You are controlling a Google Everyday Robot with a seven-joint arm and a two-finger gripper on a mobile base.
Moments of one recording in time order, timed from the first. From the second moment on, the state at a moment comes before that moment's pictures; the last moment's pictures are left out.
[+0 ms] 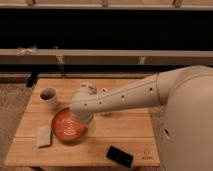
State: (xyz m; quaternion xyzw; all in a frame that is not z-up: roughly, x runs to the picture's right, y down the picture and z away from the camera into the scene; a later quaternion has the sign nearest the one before) arm -0.120 0.179 0.747 -0.21 -0.20 -0.45 0.84
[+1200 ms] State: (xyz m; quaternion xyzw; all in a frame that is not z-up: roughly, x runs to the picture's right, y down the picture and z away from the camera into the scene) arm -0.120 0.179 0.747 -0.21 -0.20 -0.45 0.84
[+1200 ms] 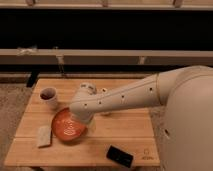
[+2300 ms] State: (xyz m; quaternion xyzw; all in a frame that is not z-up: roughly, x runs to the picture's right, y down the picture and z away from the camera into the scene) arm -0.120 0.179 0.747 -0.21 -0.20 -0.45 0.84
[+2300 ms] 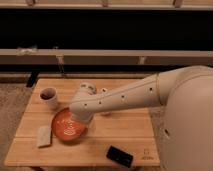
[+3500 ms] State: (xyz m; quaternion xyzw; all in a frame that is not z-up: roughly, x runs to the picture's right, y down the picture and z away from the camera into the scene) arm -0.150 0.231 0.794 -0.24 -0.21 -0.48 0.81
